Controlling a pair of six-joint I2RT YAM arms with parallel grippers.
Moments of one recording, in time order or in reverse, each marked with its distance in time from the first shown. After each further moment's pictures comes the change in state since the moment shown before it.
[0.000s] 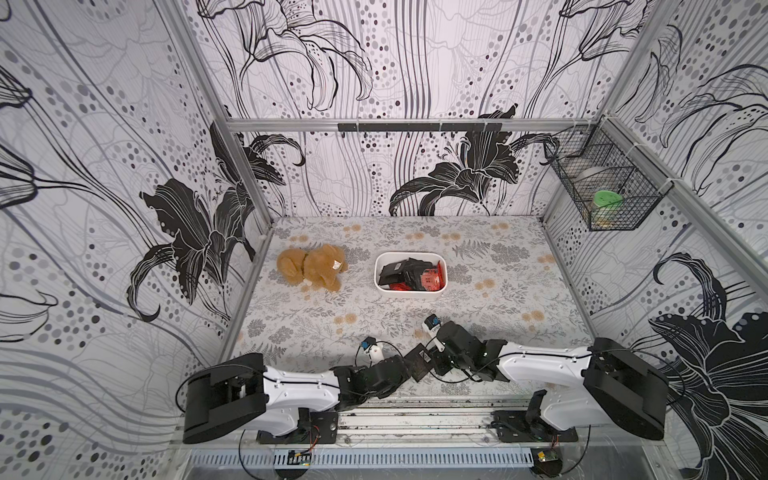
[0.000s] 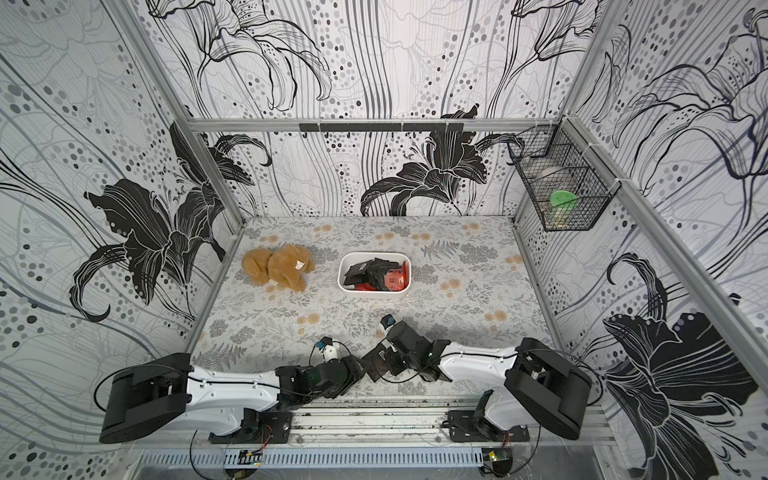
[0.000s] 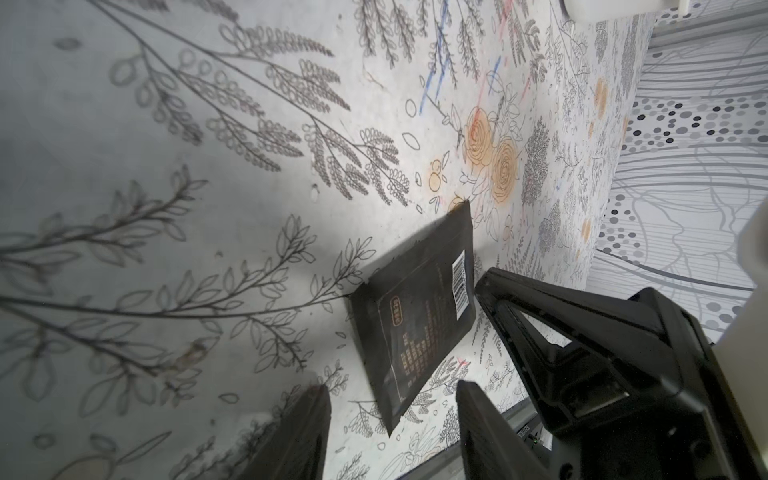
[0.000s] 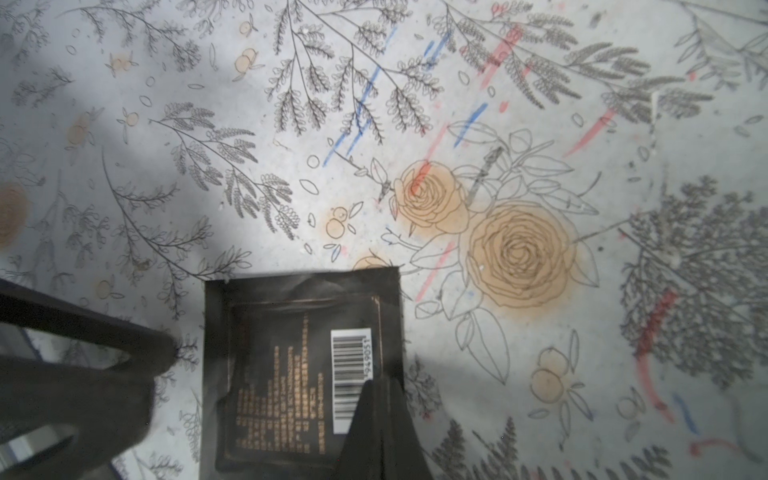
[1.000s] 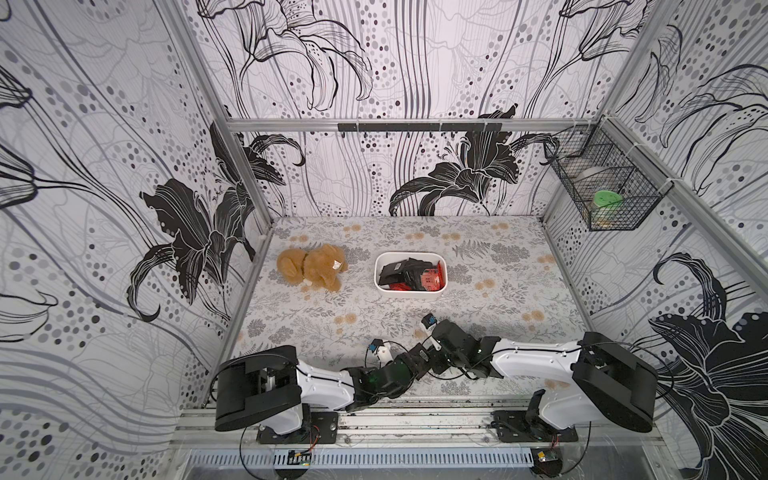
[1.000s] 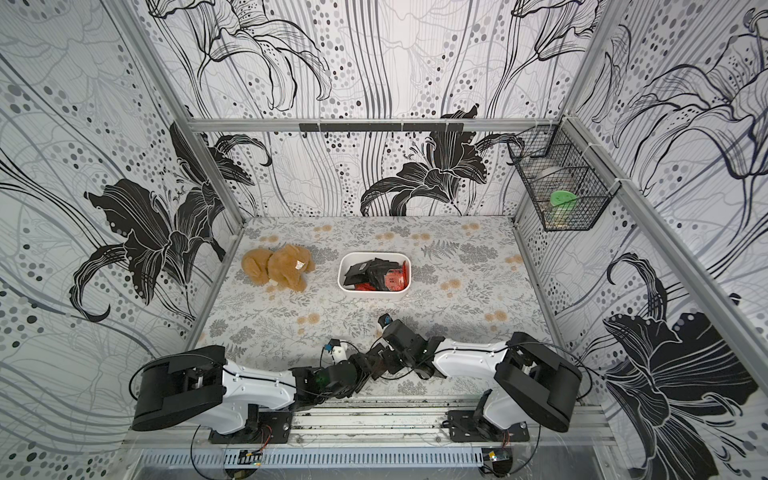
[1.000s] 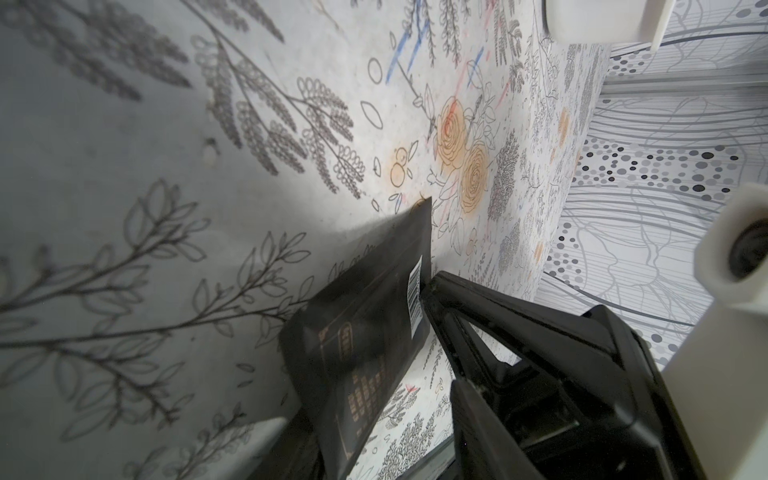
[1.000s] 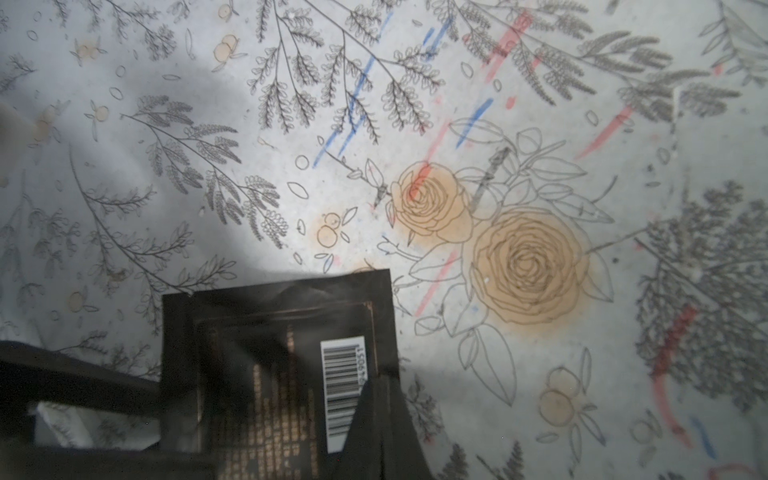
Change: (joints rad) left arm -0.016 0.172 0.038 0.201 -0.059 -0.129; right arm 0.000 0.050 0.035 -0.018 0.001 0.000
